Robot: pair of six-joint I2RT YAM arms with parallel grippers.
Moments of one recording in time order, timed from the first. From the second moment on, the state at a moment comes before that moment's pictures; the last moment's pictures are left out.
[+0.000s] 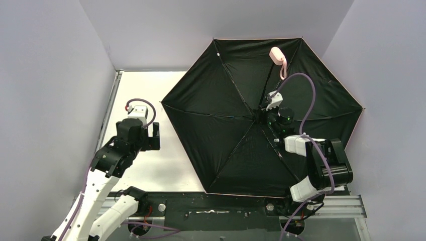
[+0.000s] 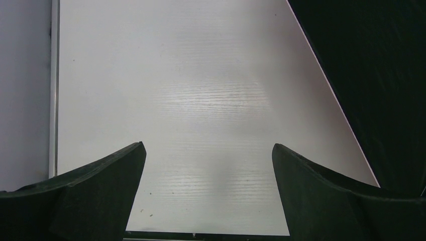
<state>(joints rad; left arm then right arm) -0.39 0.75 0.91 -0.87 -0.34 -0.22 0.14 1.52 0.55 0.76 -0.28 -0.03</state>
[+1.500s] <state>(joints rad) -0.33 0.81 1.58 -1.01 -0.05 -0.18 0.42 1.30 1.01 0.28 -0.08 -1.07</state>
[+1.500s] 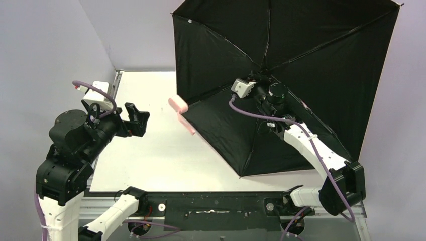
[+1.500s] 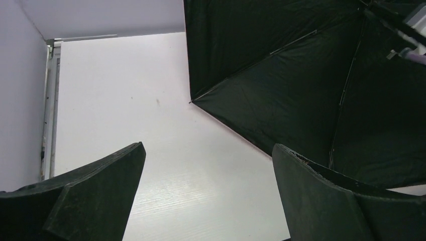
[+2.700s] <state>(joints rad) -0.49 1.16 1.59 -0.90 0.38 -0.17 0.71 1.37 1.17 0.27 0.10 -1.85</state>
